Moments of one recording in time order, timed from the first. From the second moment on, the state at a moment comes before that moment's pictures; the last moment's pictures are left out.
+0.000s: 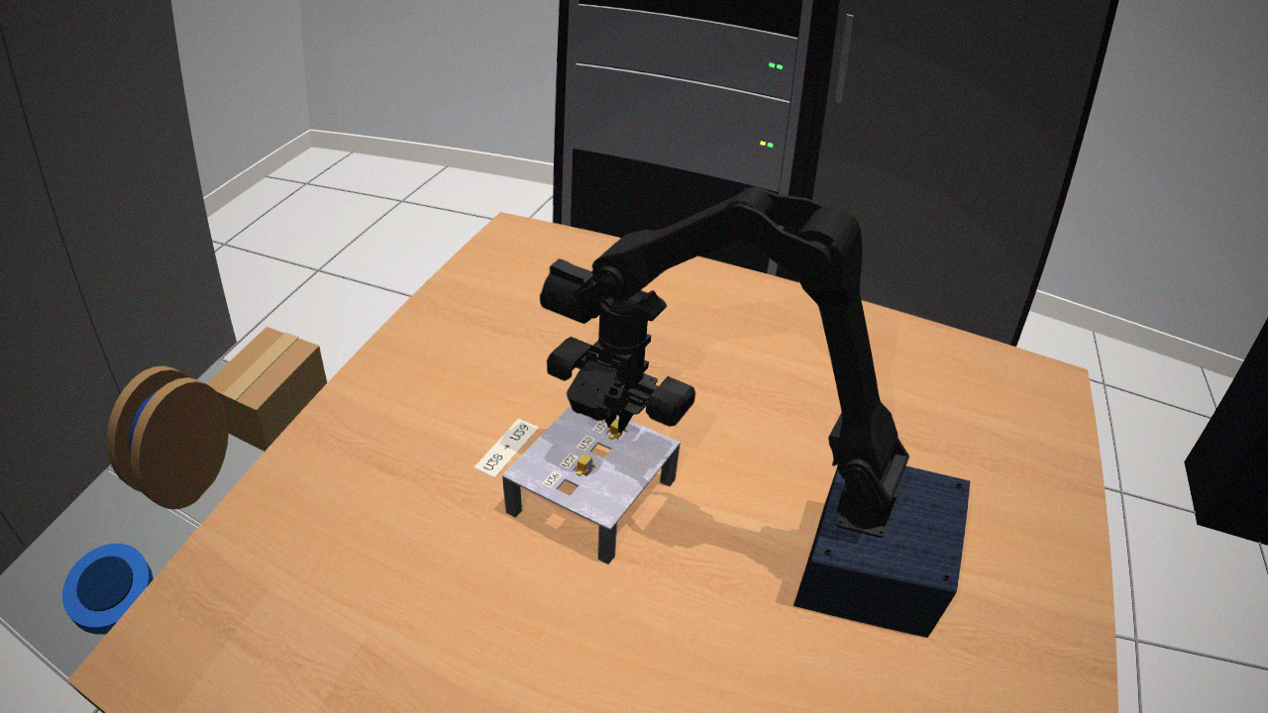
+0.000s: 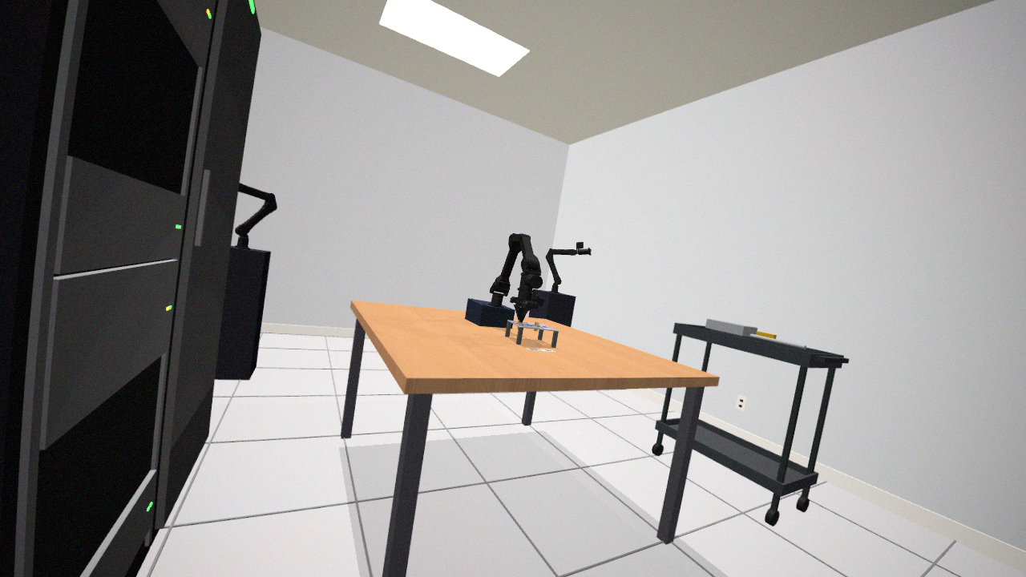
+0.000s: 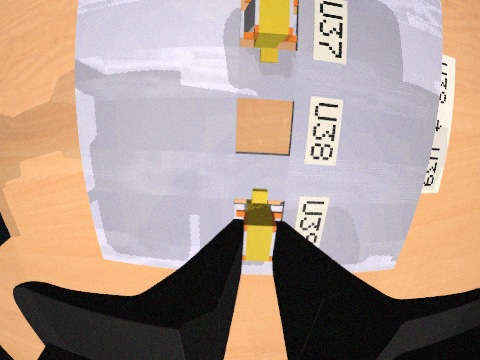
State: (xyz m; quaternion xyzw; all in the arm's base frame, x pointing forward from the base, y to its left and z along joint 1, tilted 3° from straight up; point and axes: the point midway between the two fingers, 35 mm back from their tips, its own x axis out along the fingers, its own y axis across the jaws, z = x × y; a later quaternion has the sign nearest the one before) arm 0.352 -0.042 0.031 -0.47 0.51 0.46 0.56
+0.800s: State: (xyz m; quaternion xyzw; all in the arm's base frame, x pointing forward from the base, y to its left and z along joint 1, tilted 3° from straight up) arm 0.353 -0.042 0.031 -0.47 0.51 0.46 0.56
